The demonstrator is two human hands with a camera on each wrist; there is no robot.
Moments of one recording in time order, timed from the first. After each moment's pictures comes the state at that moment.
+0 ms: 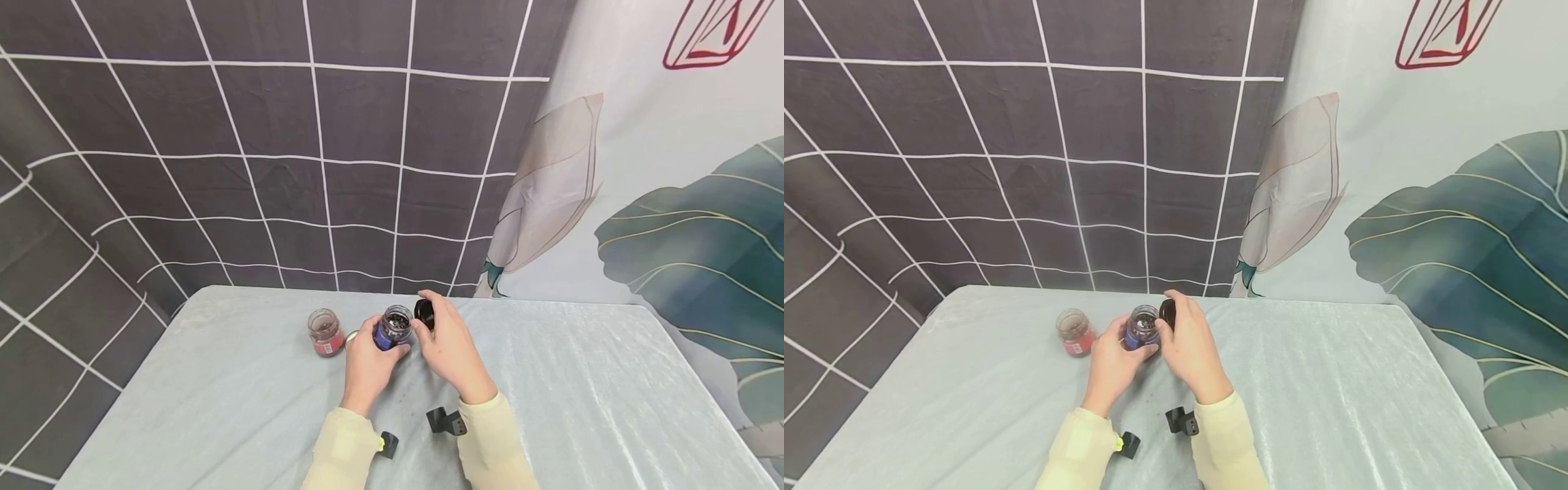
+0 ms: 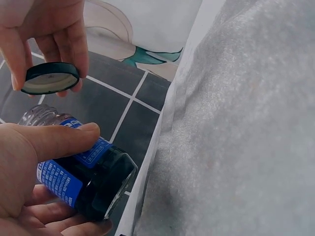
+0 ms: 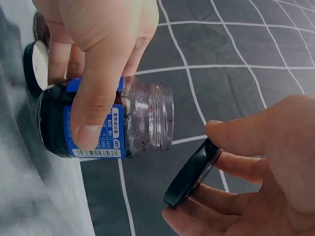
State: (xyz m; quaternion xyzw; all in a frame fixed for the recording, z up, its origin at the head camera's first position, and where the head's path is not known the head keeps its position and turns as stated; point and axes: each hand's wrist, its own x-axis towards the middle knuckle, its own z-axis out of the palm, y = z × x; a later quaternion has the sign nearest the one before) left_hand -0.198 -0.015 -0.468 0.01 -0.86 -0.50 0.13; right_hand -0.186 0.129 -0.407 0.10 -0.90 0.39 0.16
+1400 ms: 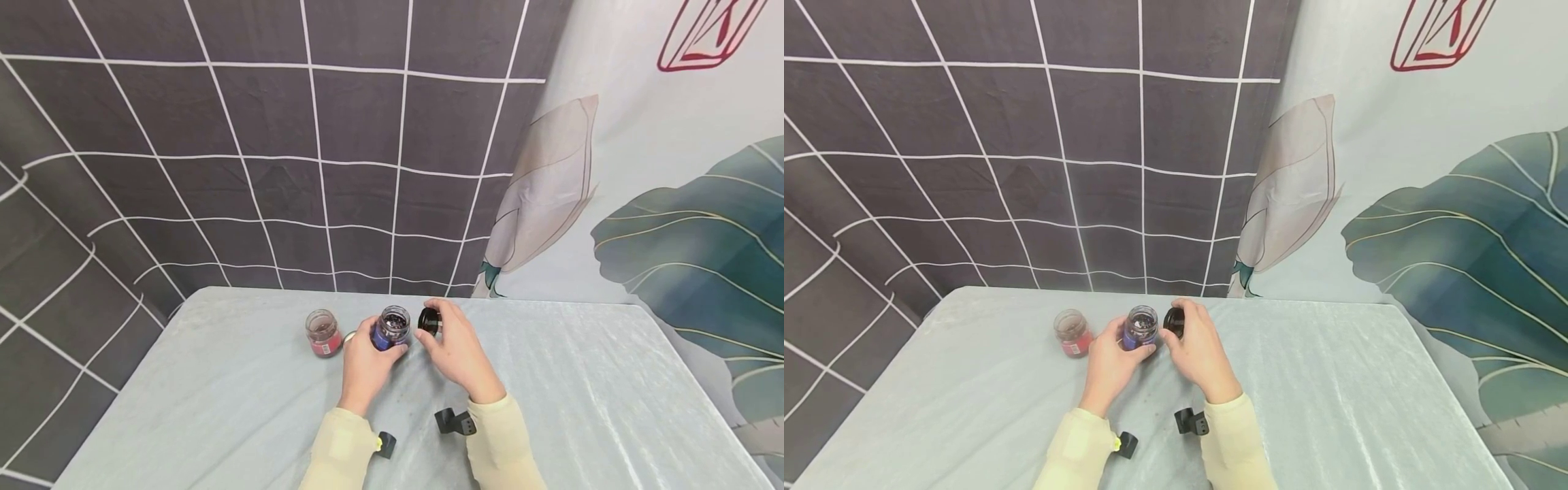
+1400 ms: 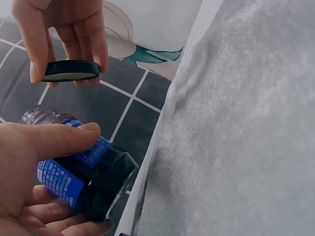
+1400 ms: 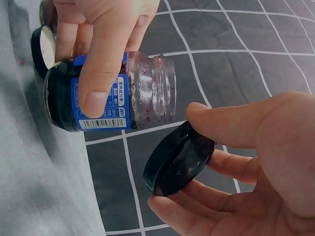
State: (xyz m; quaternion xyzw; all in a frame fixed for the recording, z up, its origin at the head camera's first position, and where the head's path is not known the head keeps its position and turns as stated) left_hand -0.196 -0.017 -0.465 0.01 -0.86 -0.49 0.13; right_hand -0.185 0.146 -0.415 0.10 -0.90 0.39 0.13
